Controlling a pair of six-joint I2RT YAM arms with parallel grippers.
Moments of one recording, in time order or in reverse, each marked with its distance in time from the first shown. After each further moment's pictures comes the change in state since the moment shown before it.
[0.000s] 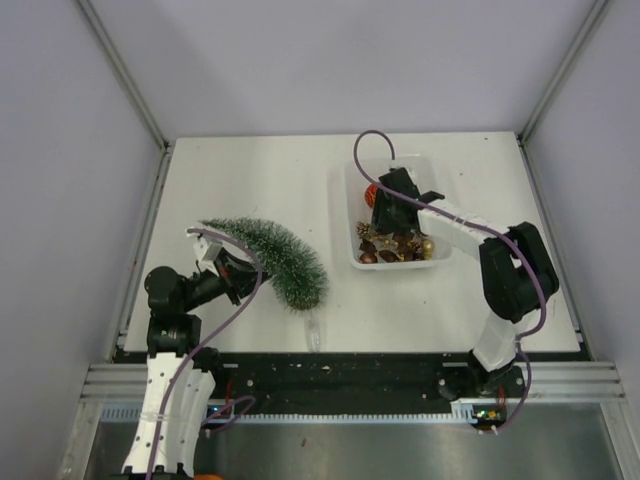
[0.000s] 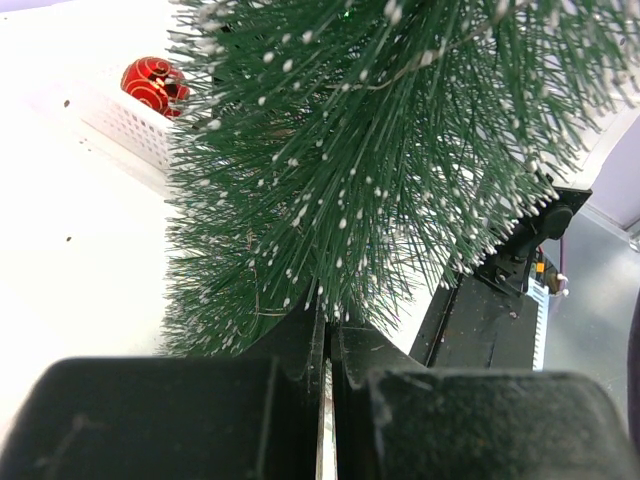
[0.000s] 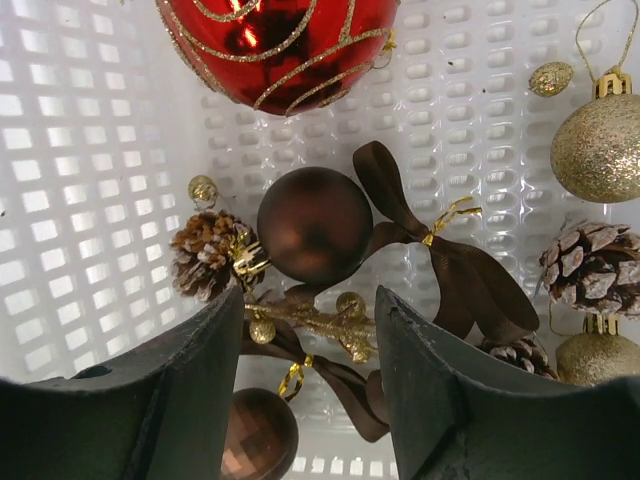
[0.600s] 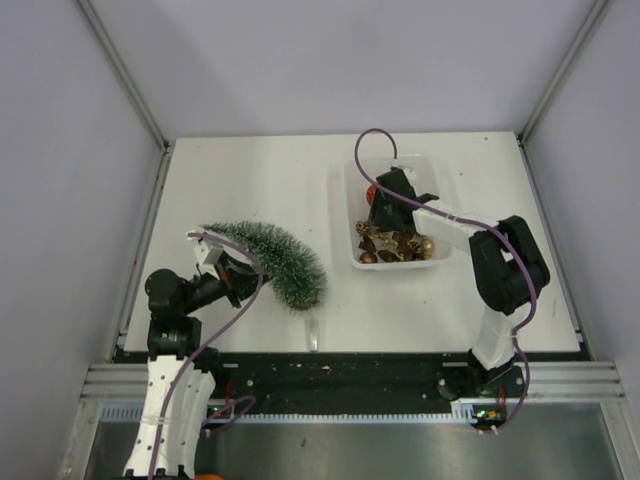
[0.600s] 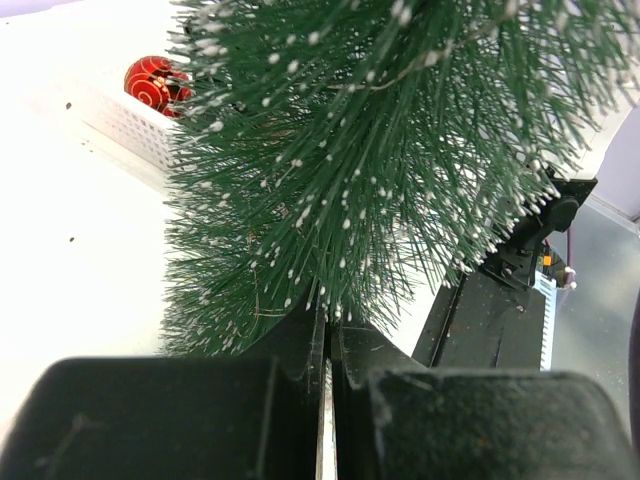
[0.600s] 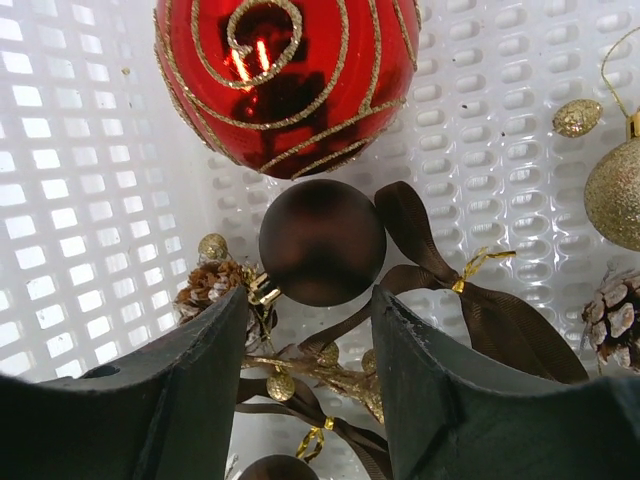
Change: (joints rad) left arm 0.000 -0.023 -0.014 -0.014 0.005 0.026; right arm -0.006 0.075 -0.010 0.124 0.025 0.083
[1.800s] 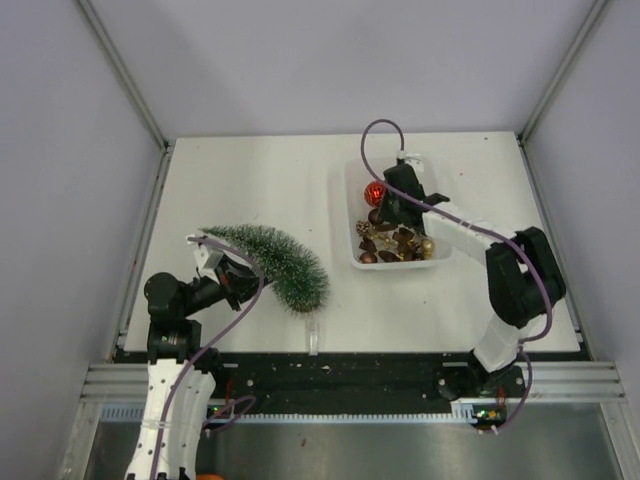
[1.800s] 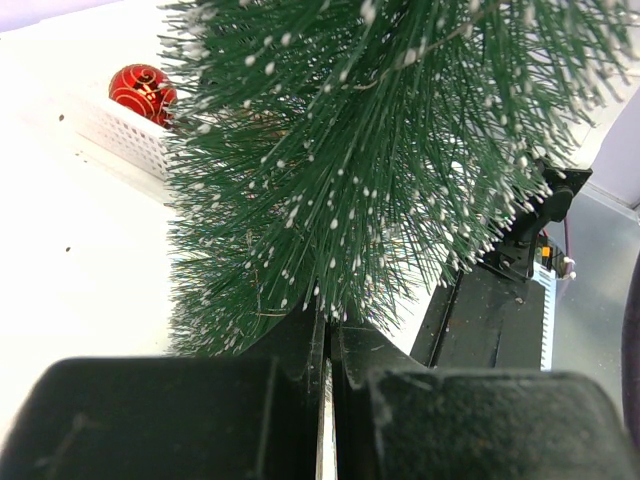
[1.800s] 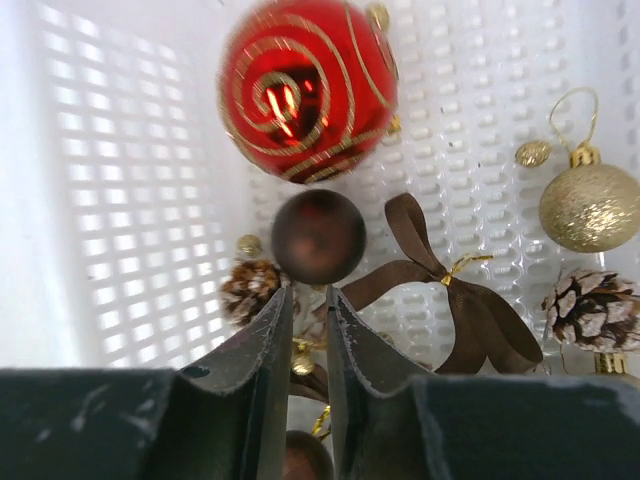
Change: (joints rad) left arm 0.000 -0.037 -0.006 -0.001 0.023 0.009; right arm -0.007 -0.077 -0.028 0.037 0.025 -0.022
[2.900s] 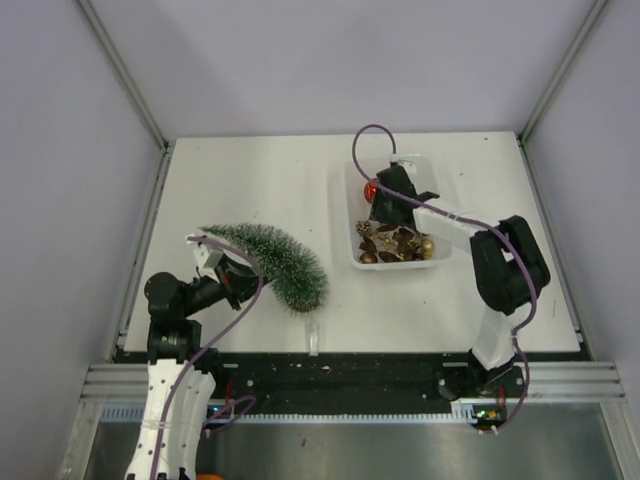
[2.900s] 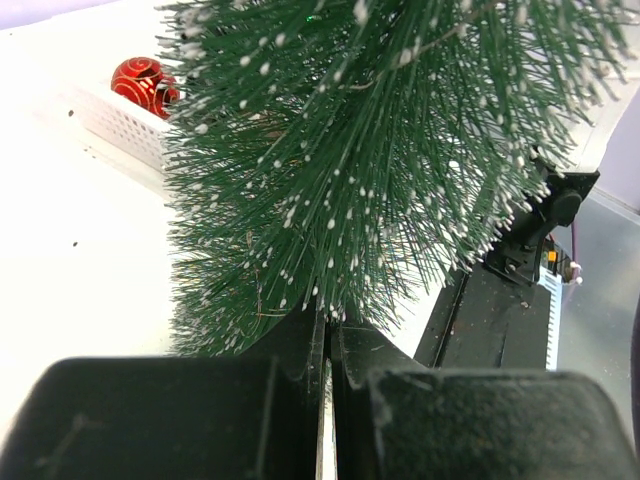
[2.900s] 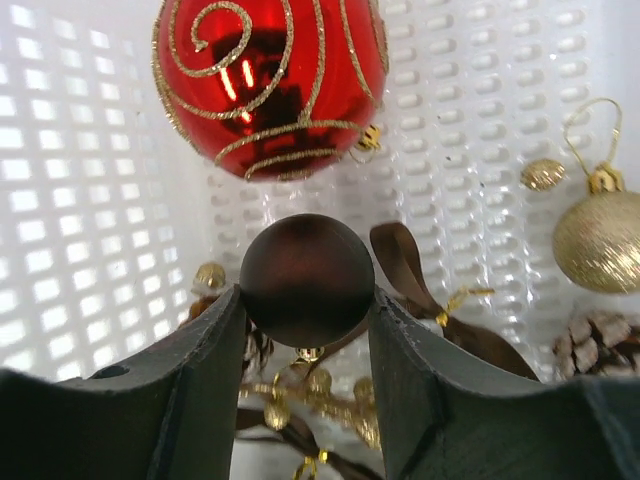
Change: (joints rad) left arm 0.000 0.000 0.000 -0.013 -0.014 0.013; right arm 0.000 0.118 0.073 0.001 0.024 -0.041
